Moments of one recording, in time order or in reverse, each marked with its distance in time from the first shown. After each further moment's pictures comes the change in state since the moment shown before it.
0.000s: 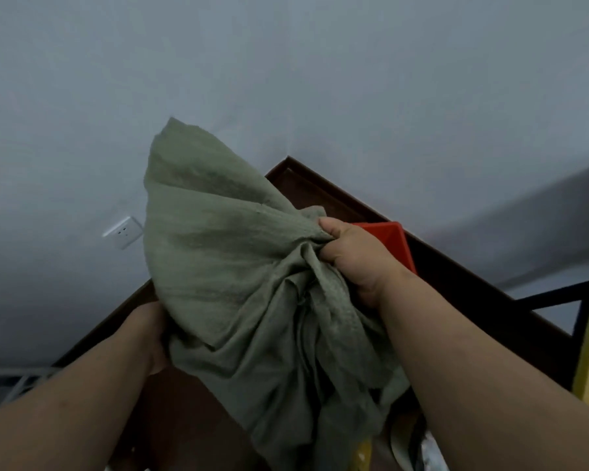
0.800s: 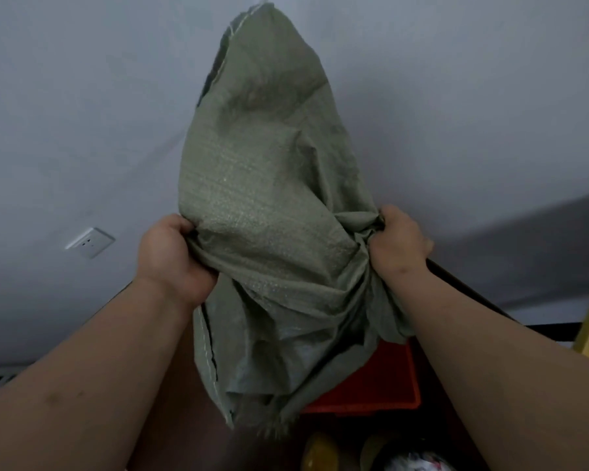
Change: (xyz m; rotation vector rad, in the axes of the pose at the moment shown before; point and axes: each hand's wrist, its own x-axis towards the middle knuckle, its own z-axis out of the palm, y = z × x) left_hand -0.064 0.080 0.245 -0.485 -0.205 0.319; right_hand 0.086 -0.008 -0.226 -0.909 0.633 0.007
